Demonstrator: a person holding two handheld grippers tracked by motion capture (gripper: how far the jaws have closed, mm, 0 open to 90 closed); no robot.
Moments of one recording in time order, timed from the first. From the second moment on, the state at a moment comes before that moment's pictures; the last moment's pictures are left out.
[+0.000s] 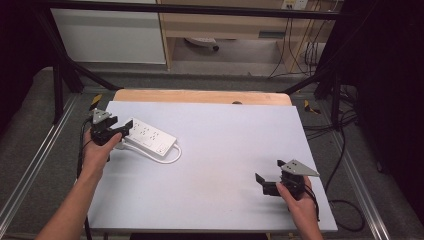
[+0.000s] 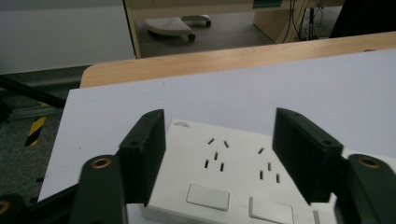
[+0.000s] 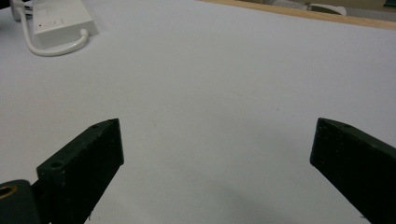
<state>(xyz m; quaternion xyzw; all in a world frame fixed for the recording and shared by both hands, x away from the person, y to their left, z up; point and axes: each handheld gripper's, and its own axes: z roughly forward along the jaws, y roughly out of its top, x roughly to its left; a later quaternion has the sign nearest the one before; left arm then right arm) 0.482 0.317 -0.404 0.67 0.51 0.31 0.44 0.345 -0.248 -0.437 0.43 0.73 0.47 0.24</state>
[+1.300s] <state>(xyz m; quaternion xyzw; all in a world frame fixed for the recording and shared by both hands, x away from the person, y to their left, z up) 0.474 0.321 -0.429 0.68 0.49 0.29 0.46 0.345 -0.245 -0.437 0.42 0.74 0.46 0.25</state>
